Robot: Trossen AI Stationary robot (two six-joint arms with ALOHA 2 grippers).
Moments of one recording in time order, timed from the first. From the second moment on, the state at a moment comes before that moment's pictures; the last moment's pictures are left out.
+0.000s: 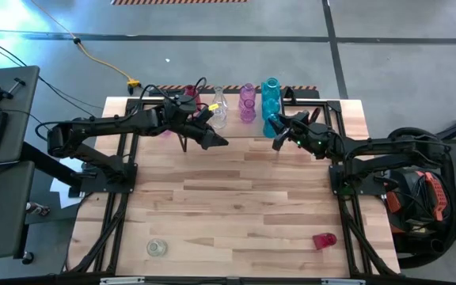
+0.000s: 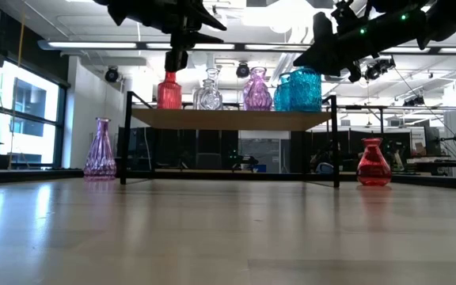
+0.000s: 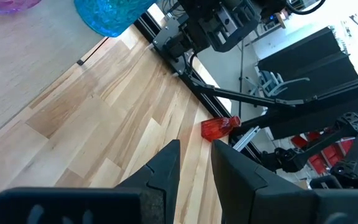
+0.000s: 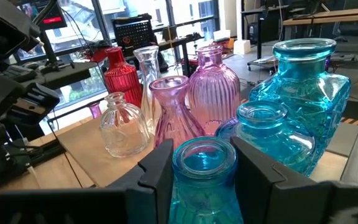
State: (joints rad) left arm 0.31 1.37 1.06 -0.13 0.44 -0.73; right arm -0.18 1.03 0.50 0.43 0.52 0.23
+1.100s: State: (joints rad) left arm 0.31 1.37 1.06 -0.13 0.44 -0.73; right arm -0.19 1.04 0.50 0.43 0.51 0.20
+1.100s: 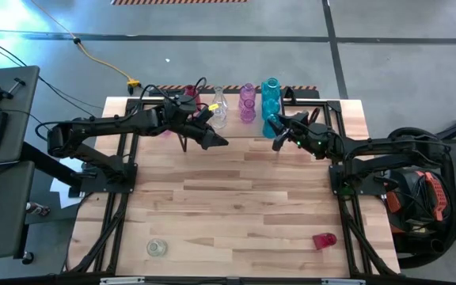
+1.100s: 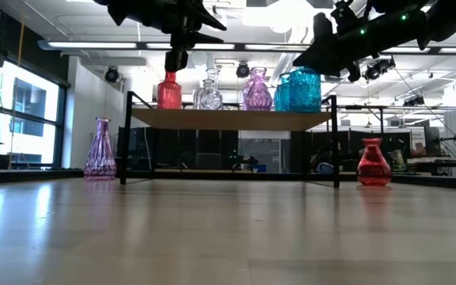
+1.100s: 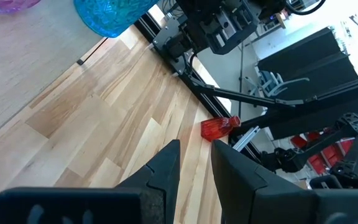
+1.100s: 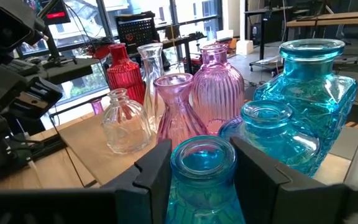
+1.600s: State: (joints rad) left arm 0.31 1.37 1.06 -0.13 0.44 -0.73; right arm -0.19 1.04 0.50 0.45 0.52 0.21
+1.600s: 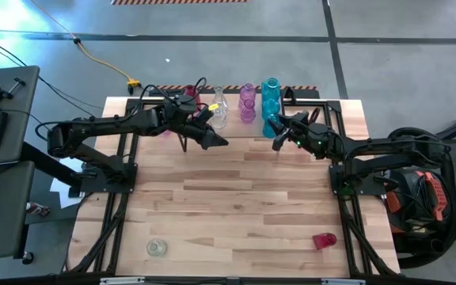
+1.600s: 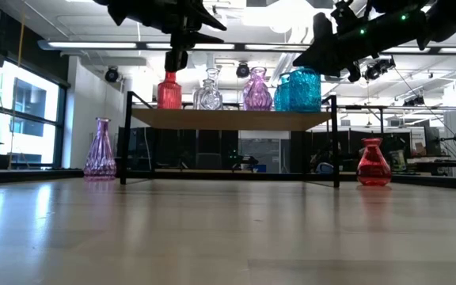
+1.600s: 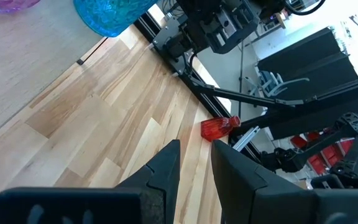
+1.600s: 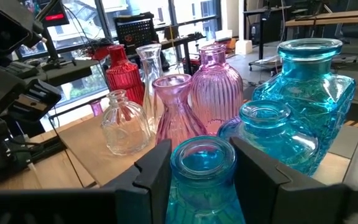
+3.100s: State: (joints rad) left arm 0.12 0.22 0.17 -0.22 -0.17 -0.50; right arm -0.19 1.04 0.50 0.46 0.52 0.23
